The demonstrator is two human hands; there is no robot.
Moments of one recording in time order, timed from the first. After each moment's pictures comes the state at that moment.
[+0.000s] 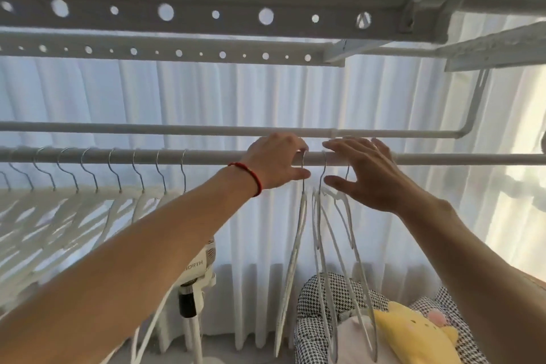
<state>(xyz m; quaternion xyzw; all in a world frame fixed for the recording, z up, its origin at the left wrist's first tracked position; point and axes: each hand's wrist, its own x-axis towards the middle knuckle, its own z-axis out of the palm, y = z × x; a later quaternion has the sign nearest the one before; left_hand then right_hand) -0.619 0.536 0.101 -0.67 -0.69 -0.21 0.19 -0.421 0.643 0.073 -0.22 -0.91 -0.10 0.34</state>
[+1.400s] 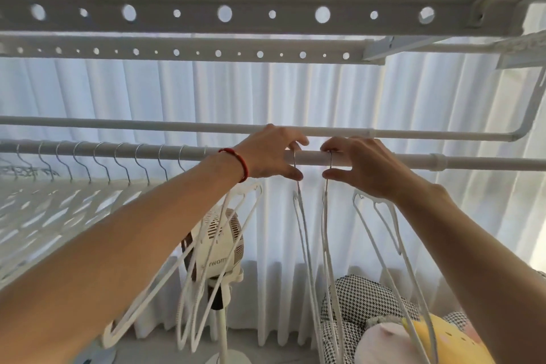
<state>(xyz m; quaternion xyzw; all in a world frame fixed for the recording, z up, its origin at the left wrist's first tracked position) -0.667 0.501 0.115 -0.67 -0.70 -0.23 0.10 -0.475 0.632 0.092 -0.15 -0.93 -0.09 0.32</state>
